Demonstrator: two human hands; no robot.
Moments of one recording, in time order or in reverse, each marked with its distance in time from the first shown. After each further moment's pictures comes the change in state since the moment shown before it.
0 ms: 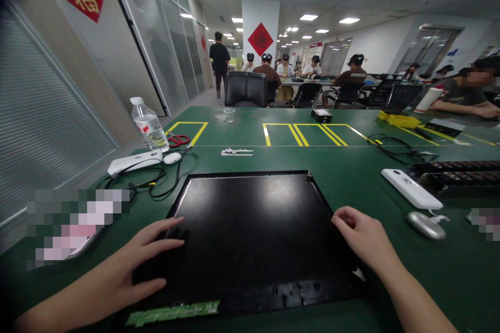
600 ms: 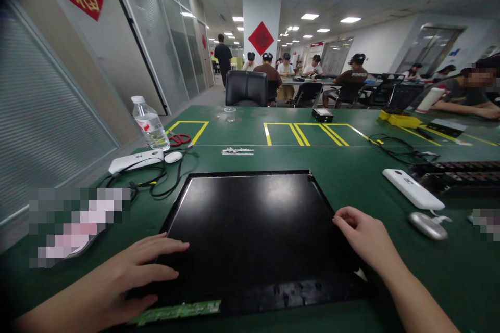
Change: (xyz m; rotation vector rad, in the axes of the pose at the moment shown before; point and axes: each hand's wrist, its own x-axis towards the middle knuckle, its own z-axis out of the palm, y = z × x) left_hand -0.003 0.010 -0.011 0.015 -0.136 0.205; right_hand 0.001 0.001 0.002 0.016 -0.013 0.017
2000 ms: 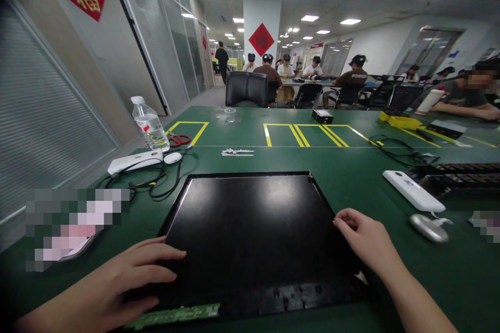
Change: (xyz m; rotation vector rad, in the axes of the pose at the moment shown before) left_hand -0.001 -0.001 -0.001 0.052 -0.018 -0.044; right_hand 0.000 -0.002 -0.002 -0.014 -0.013 0.018
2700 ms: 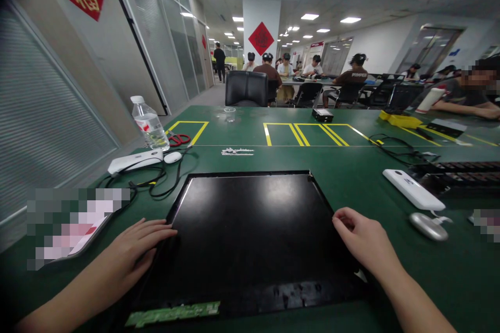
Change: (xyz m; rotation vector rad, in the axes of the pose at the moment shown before) left_hand 0.004 -0.037 0.029 0.206 0.290 -0.215; right_hand -0.001 0.002 0.004 -0.047 0.005 -0.030
